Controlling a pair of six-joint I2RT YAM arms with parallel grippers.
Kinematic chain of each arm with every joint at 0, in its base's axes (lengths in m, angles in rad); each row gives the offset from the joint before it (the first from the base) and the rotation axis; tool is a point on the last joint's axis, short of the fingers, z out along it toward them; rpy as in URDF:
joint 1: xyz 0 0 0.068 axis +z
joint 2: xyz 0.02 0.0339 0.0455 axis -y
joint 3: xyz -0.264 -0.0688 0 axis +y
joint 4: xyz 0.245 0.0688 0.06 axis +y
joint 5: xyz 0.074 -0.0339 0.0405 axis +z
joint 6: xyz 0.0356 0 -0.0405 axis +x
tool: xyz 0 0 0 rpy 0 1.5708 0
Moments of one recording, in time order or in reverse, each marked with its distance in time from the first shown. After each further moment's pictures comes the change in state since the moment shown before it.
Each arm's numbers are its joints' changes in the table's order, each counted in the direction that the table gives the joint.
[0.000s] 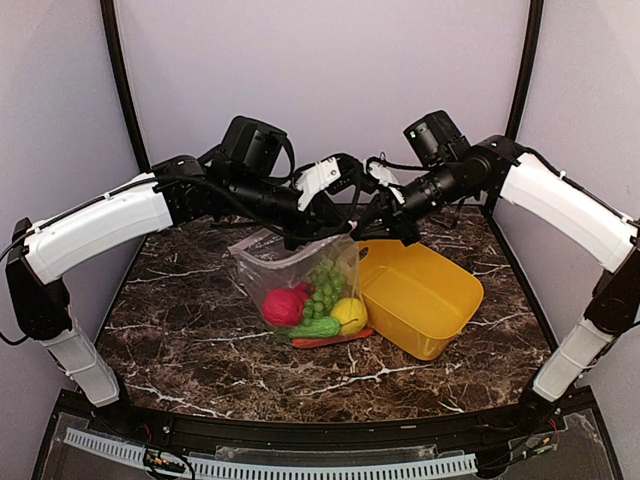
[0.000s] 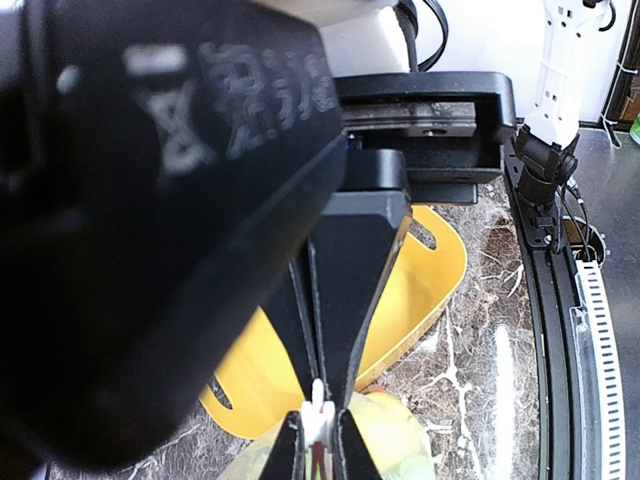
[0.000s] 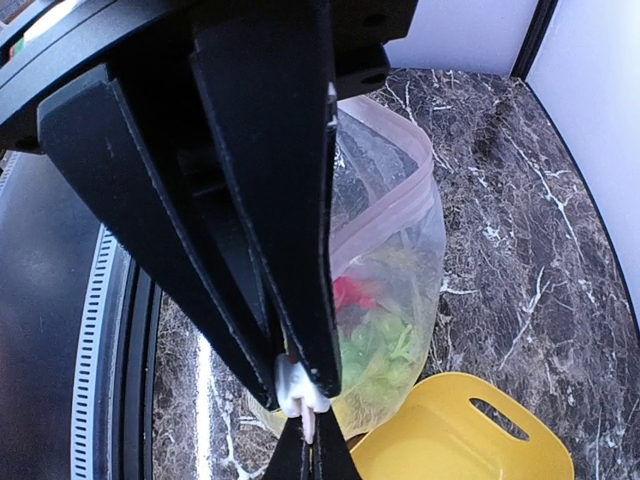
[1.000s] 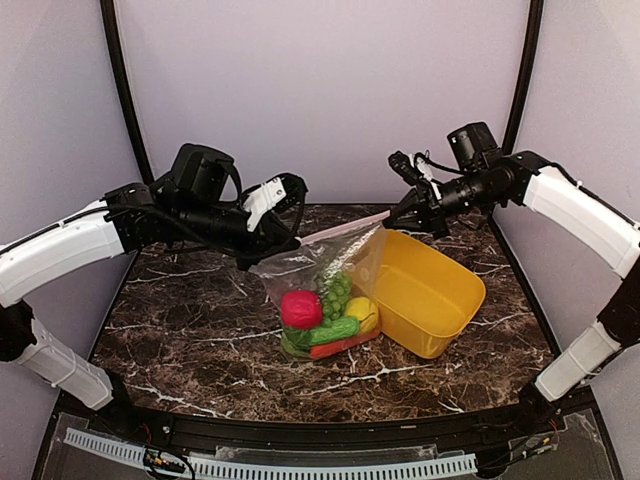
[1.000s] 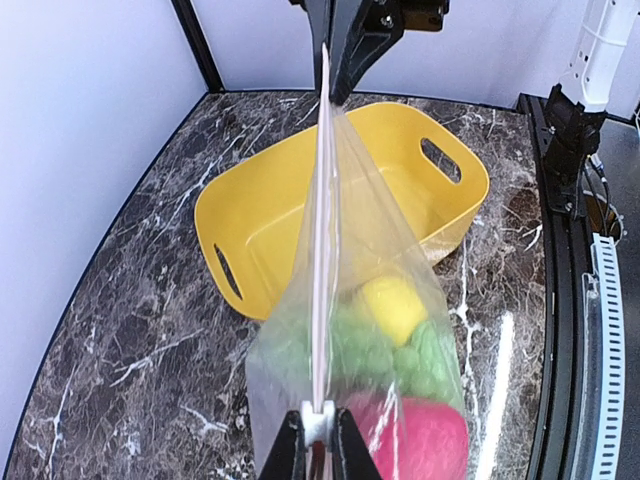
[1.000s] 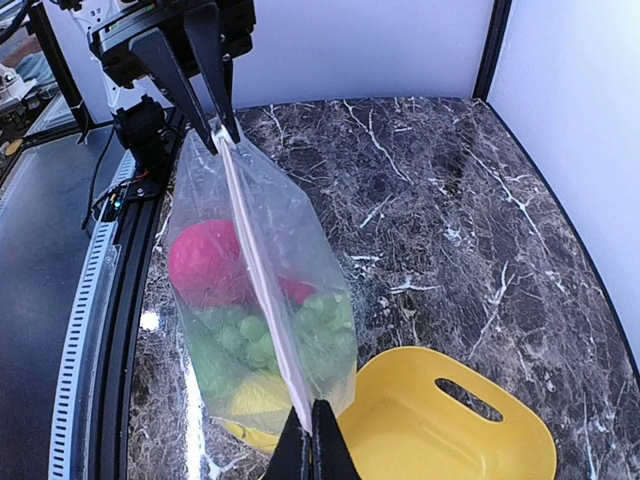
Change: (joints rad) left arm 0.079 0.259 0.328 -0.026 0.087 -0.076; right arm -0.237 0.104 0.204 -0.137 0.195 -0.068
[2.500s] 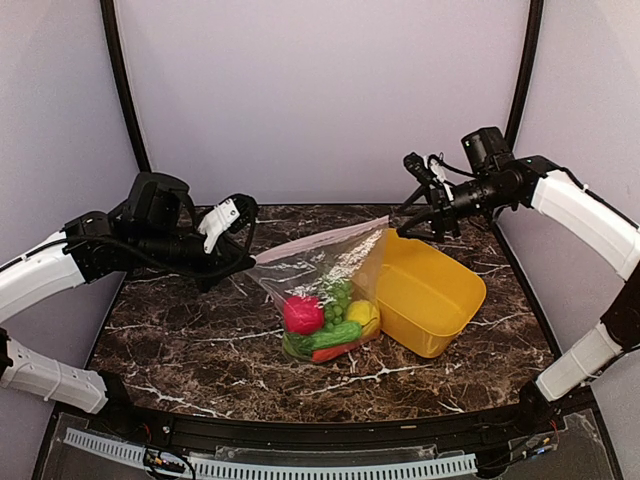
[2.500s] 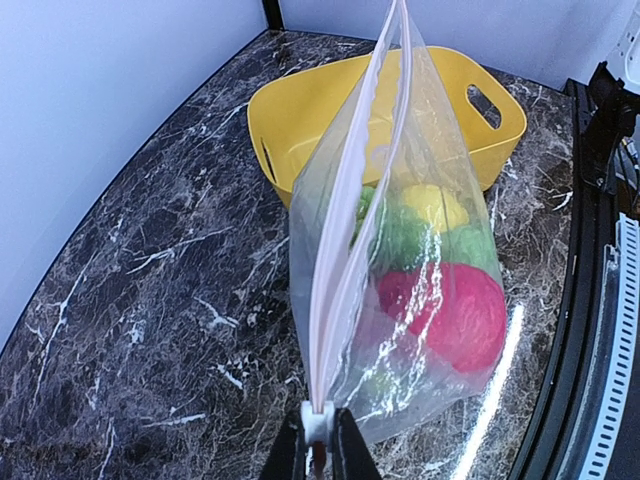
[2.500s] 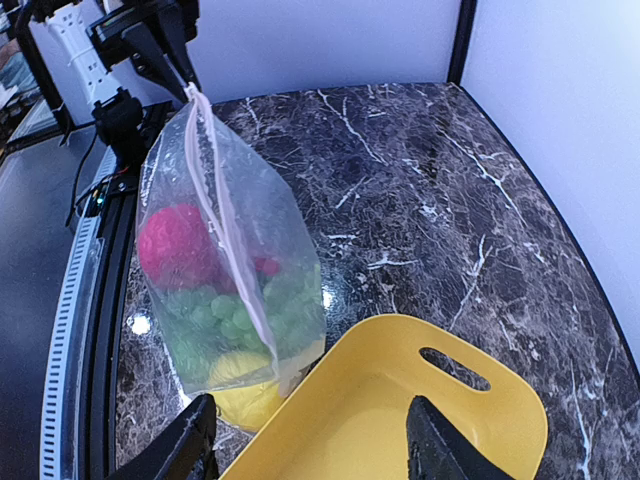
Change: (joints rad) left arm 0.045 0.269 0.257 0.060 0.103 -0.093; right arm -0.084 0.033 0.059 -0.006 0.019 -0.022
